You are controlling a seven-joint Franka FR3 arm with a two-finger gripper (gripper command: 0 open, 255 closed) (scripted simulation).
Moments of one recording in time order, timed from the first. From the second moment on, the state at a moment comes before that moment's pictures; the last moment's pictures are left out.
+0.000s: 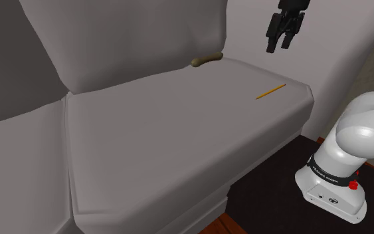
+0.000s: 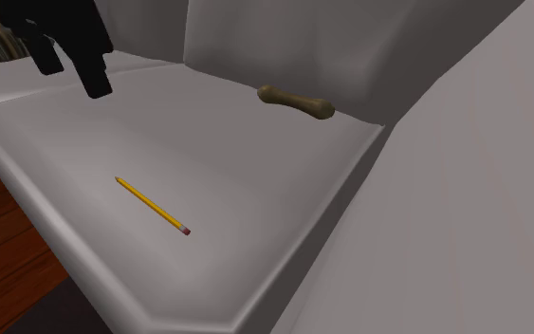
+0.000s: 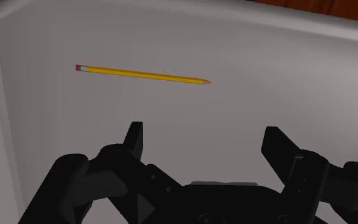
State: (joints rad) arm 0.00 -0.83 -0.04 -2.28 0.06 1.47 0.07
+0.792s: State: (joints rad) arm 0.10 -0.59 -0.27 -2.21 -0.07 1.66 -0.44
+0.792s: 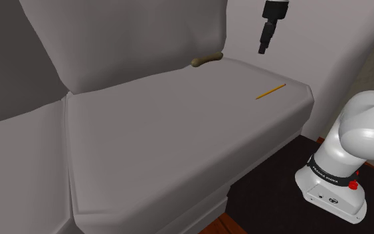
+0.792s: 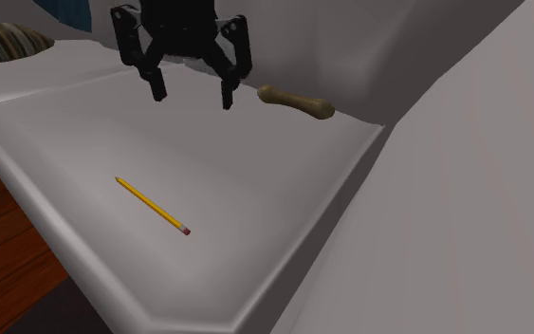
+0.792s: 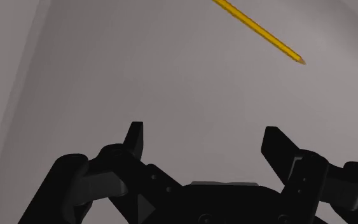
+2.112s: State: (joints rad) arm 0.19 0.21 -0.50 -1.58 0.18 1.81 -1.46
